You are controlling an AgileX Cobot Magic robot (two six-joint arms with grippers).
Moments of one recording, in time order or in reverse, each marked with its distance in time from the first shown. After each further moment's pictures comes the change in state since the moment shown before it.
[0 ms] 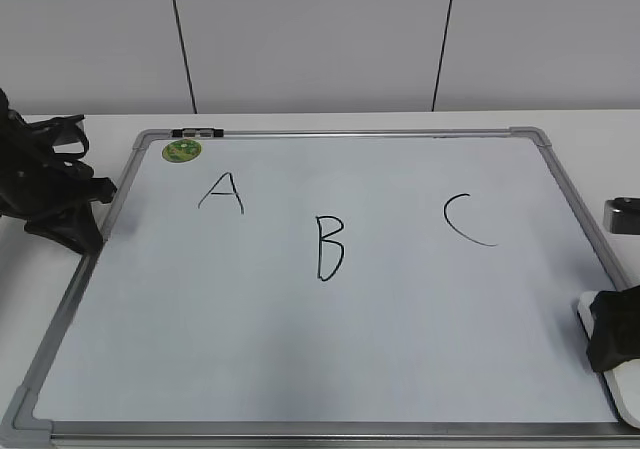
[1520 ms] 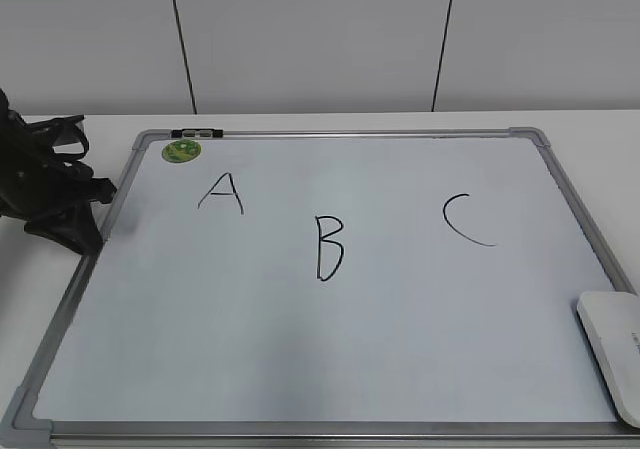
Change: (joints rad) left arm 0.000 0.000 0.002 0.004 -0.002 0.000; right arm 0.000 -1.032 0.152 0.010 0.231 0.052
